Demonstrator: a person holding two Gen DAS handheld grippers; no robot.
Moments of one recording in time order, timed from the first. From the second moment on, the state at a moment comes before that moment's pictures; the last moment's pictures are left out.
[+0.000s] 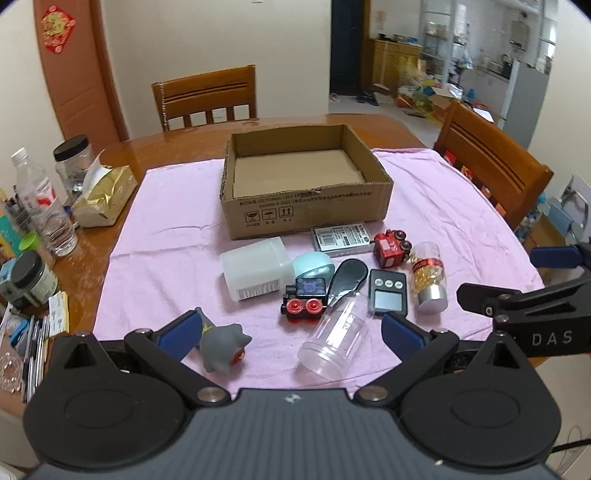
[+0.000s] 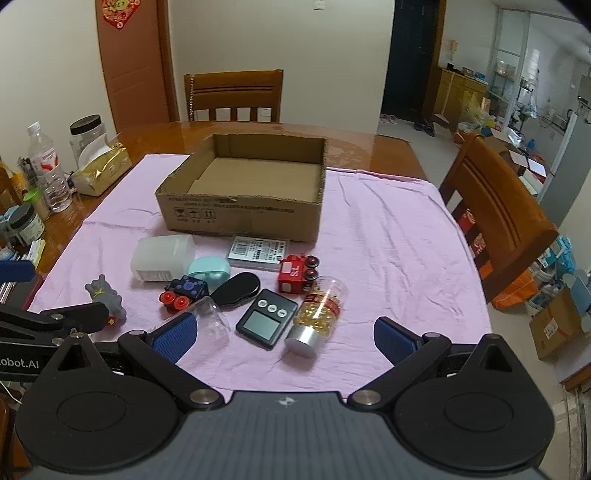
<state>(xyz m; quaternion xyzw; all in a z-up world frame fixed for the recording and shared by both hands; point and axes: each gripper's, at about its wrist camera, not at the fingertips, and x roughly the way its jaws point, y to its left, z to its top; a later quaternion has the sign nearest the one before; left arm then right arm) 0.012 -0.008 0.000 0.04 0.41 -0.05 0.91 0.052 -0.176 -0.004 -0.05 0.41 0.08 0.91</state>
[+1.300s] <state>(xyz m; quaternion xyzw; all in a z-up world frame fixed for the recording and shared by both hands) 0.097 0.088 -0.140 0.11 0.47 -0.17 0.86 0.104 -0.075 -0.115 -0.18 0.46 0.23 0.84</state>
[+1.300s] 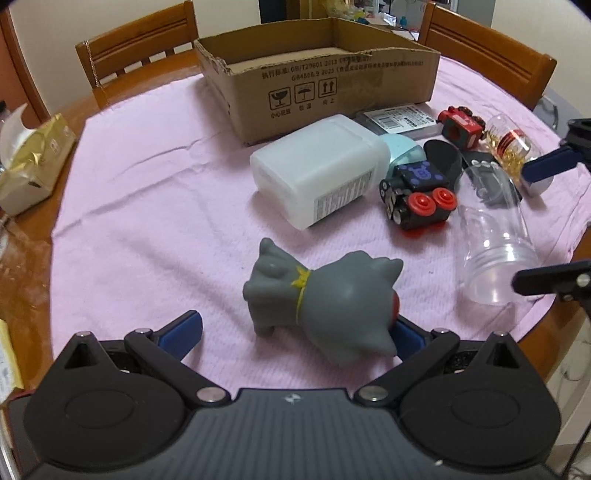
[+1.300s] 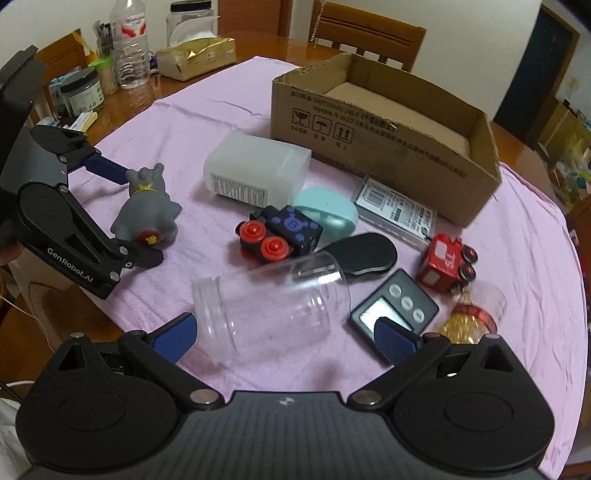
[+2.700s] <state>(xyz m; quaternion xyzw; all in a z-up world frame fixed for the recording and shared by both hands) 0.101 0.085 -0.121 0.12 0.48 -0.23 0.84 0.126 -0.050 -0.131 -0.21 0.50 0.28 0.79</state>
